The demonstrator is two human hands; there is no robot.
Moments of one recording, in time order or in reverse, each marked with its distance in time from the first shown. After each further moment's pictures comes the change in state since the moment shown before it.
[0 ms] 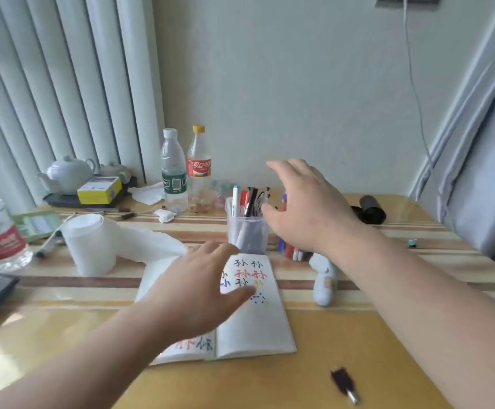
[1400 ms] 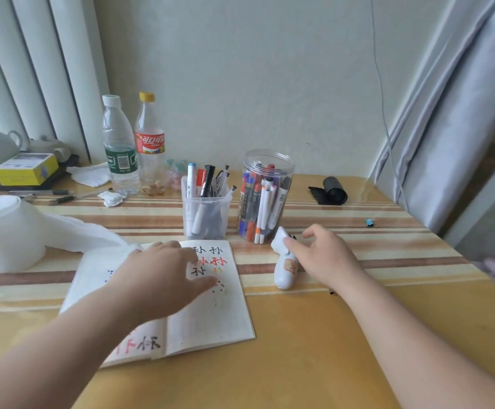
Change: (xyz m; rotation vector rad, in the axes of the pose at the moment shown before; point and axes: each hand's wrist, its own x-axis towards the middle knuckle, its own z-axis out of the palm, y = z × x) left_hand 0.044 -0.004 0.046 0.212 -0.181 -0.067; right_hand -0.079 0.128 0.057 0.174 -0.163 0.654
